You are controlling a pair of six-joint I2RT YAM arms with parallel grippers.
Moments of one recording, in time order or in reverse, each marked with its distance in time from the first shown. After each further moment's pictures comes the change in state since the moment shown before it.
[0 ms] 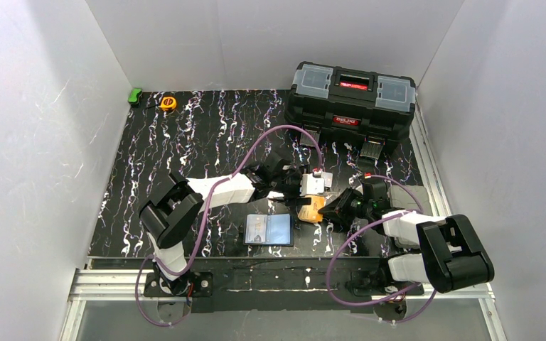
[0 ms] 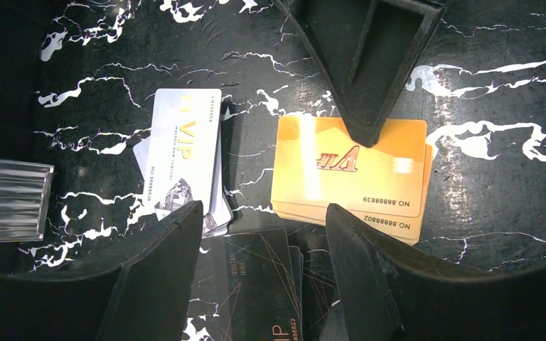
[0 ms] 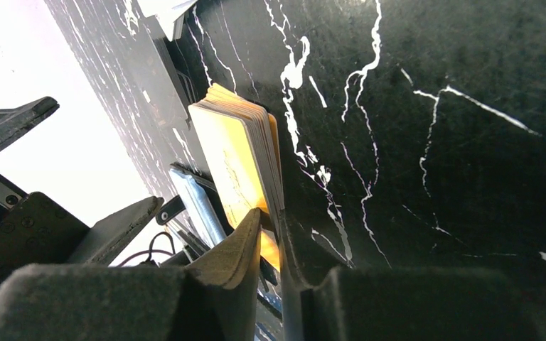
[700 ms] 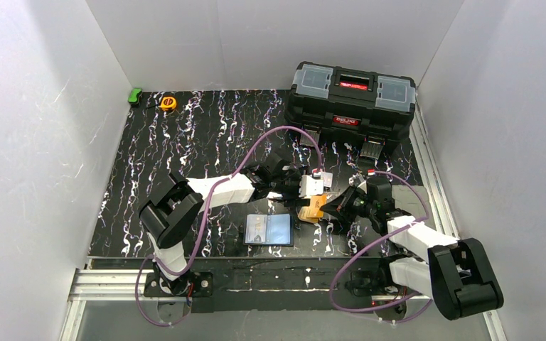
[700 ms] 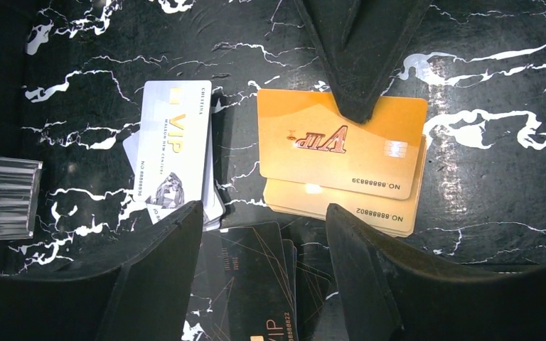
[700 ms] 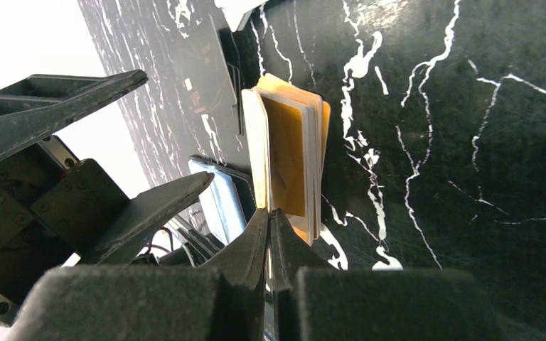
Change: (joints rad) left arm -0.001 0.000 -0.003 -0.018 0.004 0.019; right arm 0.000 -0.171 -0.001 -0.082 0.013 -0.029
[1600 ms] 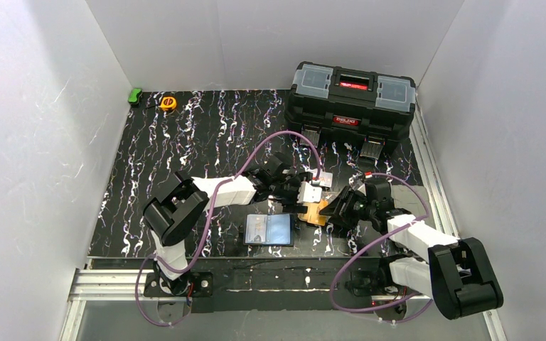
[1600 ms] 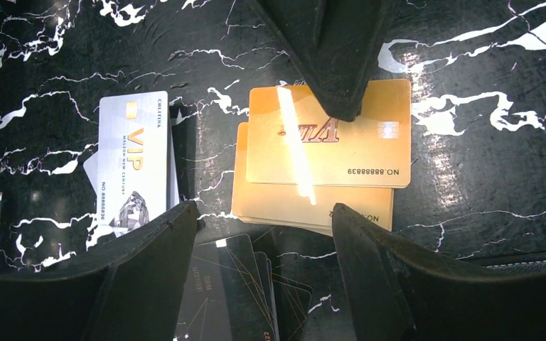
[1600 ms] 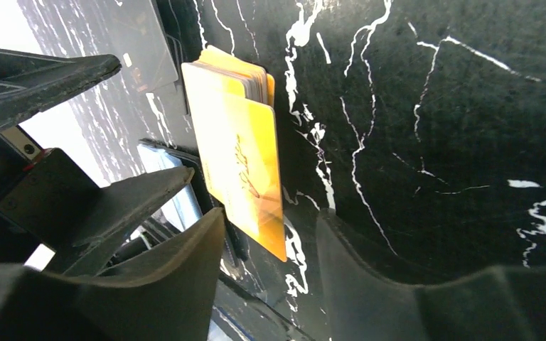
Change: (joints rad) left arm 0.000 0.032 -0.031 0.022 0.080 0.063; right arm 0.000 -0.006 0.013 -0.132 0.009 -0.130
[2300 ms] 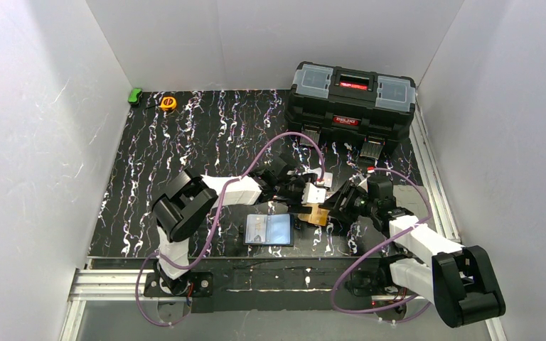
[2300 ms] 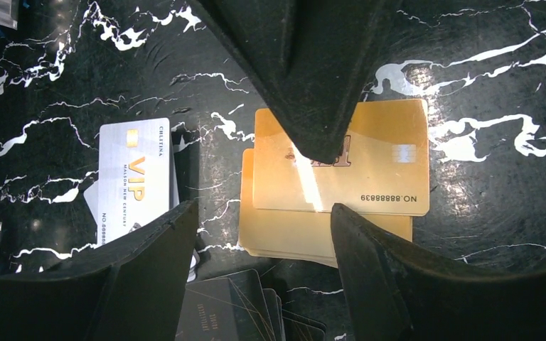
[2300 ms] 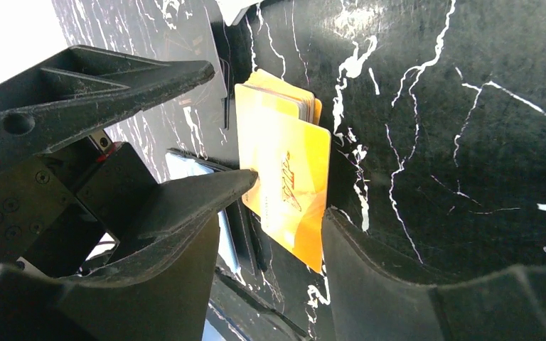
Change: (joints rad) left arm -0.014 0.069 0.029 0.067 0.015 0.003; right arm 0.000 -0.052 0.029 0.002 0.016 0.003
